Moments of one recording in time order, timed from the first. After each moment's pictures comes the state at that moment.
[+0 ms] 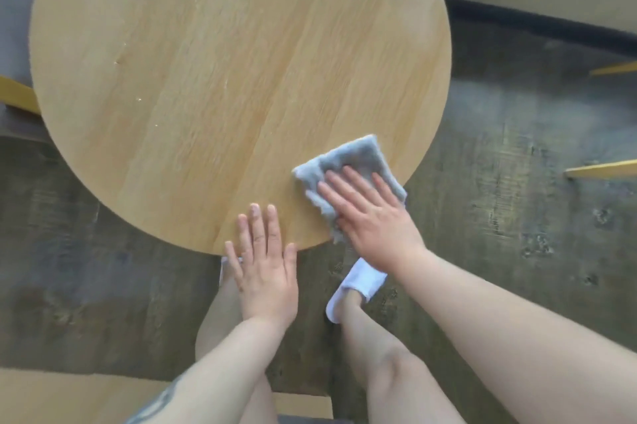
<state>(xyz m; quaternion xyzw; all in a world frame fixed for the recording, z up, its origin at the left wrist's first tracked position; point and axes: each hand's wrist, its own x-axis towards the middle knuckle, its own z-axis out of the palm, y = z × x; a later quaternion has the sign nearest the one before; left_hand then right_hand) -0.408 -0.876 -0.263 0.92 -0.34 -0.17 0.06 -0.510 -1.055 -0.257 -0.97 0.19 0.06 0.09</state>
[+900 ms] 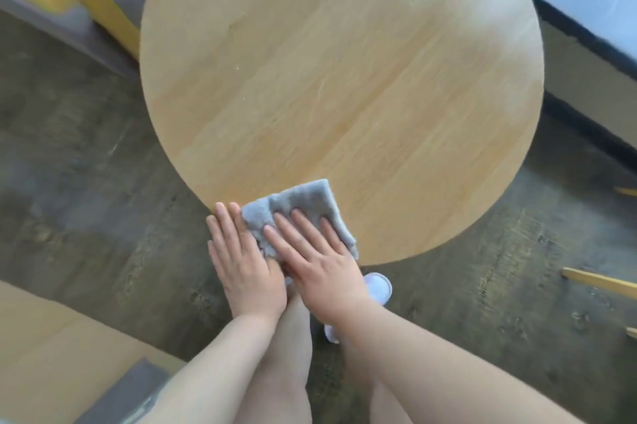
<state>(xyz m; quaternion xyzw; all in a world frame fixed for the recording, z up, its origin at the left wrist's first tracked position) -0.380 -0.853 -0.263 0.97 -0.08 -0.16 0.18 -0.437 -0.966 -0.246 -0.98 0.07 0.08 0.16</state>
